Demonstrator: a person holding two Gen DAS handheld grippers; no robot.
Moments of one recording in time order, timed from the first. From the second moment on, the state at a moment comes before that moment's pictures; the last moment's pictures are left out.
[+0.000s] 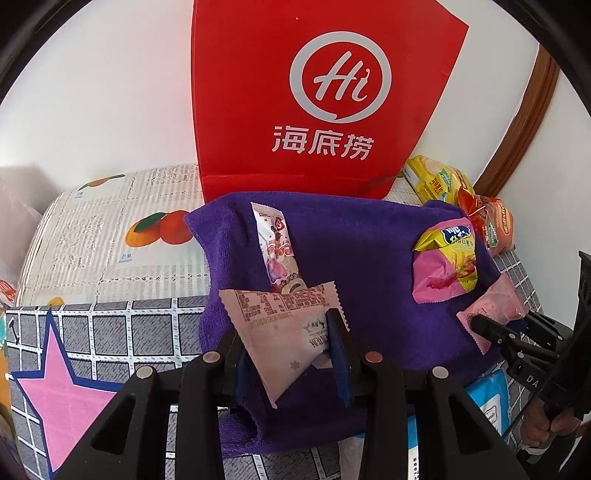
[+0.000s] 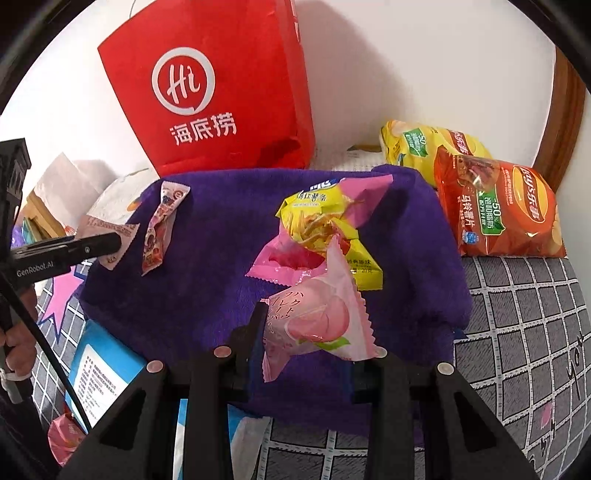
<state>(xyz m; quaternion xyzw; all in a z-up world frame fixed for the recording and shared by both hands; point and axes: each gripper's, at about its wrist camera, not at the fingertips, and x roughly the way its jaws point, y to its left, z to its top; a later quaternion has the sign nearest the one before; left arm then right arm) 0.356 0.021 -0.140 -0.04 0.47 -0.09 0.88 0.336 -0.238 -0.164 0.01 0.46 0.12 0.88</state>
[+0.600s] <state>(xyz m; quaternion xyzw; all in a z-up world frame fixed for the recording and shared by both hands) 0.357 0.012 -0.149 -0.03 0.49 -0.09 0.87 0.339 -0.232 -0.174 -0.01 0.47 0.11 0.88</state>
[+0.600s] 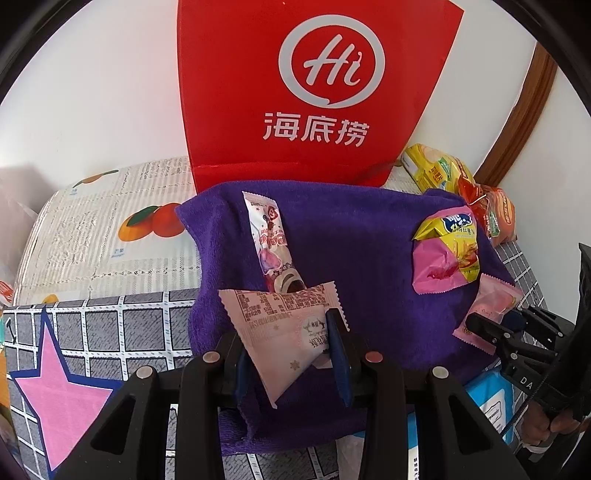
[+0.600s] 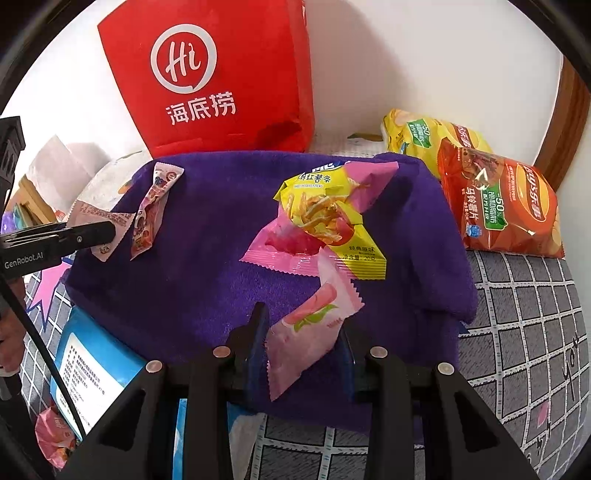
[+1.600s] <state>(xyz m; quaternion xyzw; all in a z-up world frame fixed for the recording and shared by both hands) 0.358 0.003 -0.161 -0.02 0.52 -0.11 0.85 0.323 -0.231 -0.136 -0.03 0.41 0.08 0.91</state>
